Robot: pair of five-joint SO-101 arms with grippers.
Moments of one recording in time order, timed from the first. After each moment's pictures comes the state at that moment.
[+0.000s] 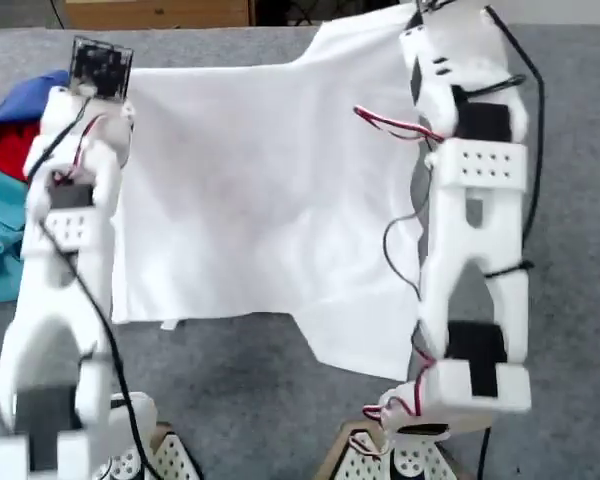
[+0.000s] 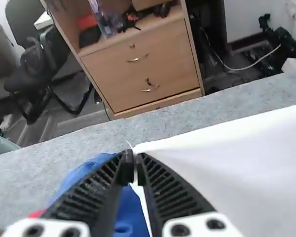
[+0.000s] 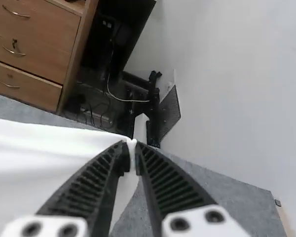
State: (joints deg) left arm -11.3 -12.1 25.4 11.2 -22.2; right arm 4.0 5.7 -12.1 29.3 27.0
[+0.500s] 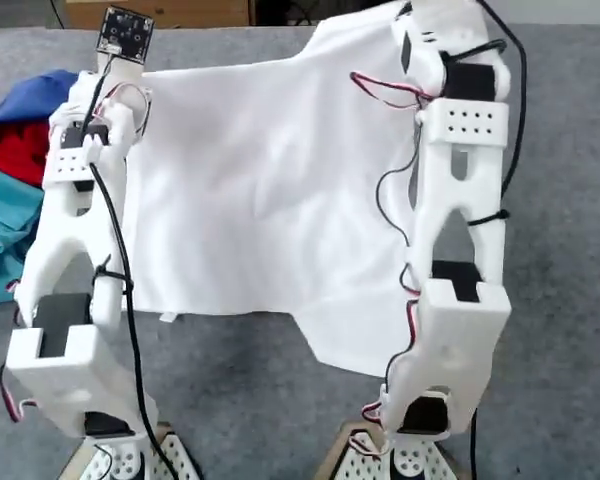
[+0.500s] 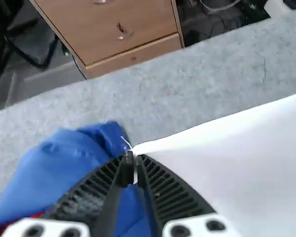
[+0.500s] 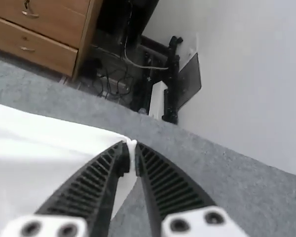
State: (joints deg) left arm -10.1 10.8 0.3 29.6 -22.6; right arm 3.3 28.8 -48.7 55.0 27.1
